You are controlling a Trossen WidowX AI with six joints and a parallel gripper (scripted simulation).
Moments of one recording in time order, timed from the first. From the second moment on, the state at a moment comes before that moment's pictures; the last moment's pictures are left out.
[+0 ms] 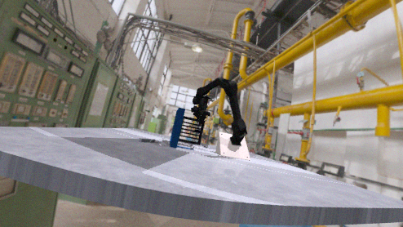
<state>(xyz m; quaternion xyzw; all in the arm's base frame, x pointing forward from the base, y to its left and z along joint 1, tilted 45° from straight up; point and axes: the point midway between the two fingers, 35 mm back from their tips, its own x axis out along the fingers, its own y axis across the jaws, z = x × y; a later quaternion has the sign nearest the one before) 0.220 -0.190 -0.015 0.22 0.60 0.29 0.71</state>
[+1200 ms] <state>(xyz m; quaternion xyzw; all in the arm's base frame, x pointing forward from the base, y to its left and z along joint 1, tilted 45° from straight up) 0.219 -0.205 -0.001 0.22 0.59 0.29 0.72</state>
